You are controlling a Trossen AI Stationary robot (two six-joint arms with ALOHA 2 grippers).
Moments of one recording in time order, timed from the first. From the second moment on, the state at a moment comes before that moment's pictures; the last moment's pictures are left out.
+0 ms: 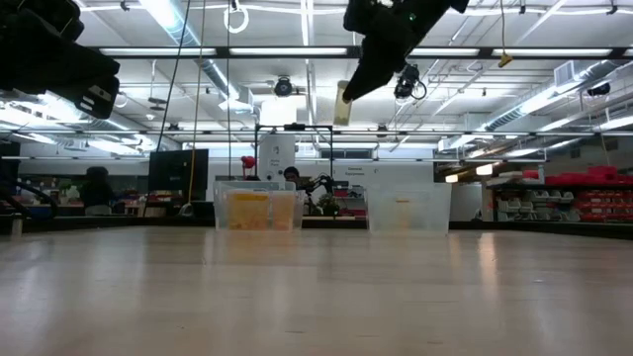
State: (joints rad) left arm -0.57 0.27 0.07 0.10 -0.45 -0.17; right arm -0.18 1.55 1.32 -0.57 0.02 -0.18
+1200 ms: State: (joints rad) left arm -0.57 0.27 0.07 0.10 -0.45 -0.17; right arm -0.51 1.55 1.25 -0.77 0.16 -0.03
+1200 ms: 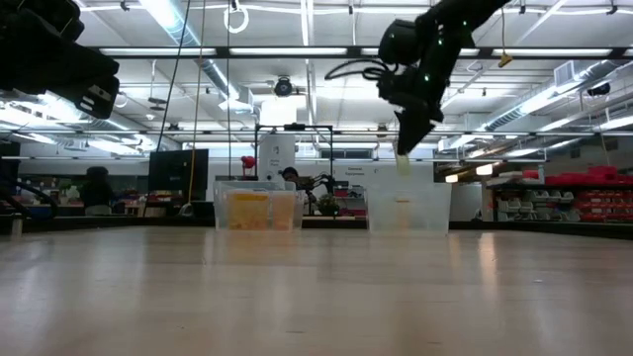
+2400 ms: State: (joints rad) left arm -0.57 0.27 0.07 0.10 -0.45 -0.17; right arm -0.57 1.55 0.92 -0.42 -0.06 -0.13
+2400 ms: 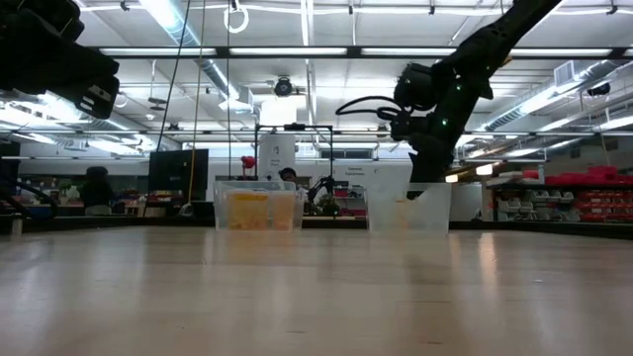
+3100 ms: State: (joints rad) left arm -0.57 0.27 0.07 0.10 -0.45 -0.17; right arm -0.58 1.62 0.92 -0.38 -0.05 -0.16
